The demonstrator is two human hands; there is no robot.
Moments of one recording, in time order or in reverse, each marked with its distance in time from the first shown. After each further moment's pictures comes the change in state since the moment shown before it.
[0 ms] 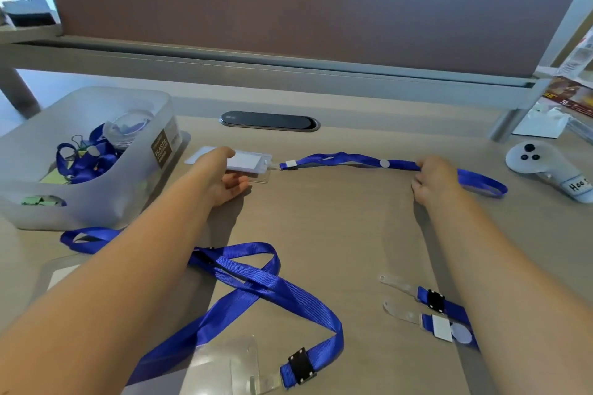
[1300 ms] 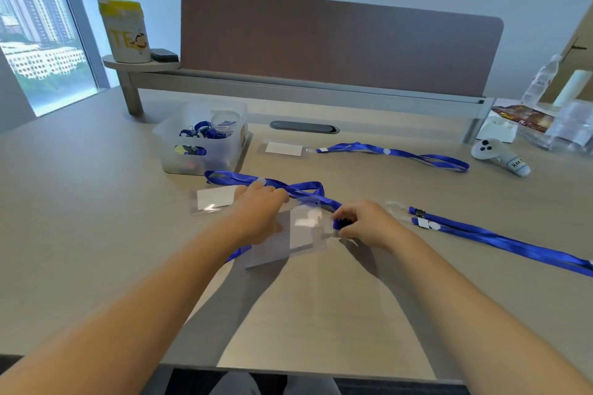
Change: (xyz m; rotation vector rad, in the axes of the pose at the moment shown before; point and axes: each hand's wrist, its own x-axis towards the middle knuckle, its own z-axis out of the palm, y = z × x) left_hand -0.177 -0.076 -0.127 1.804 -0.123 0.914; right_hand -0.255 0.098 -0.045 -1.250 -0.658 -0.592
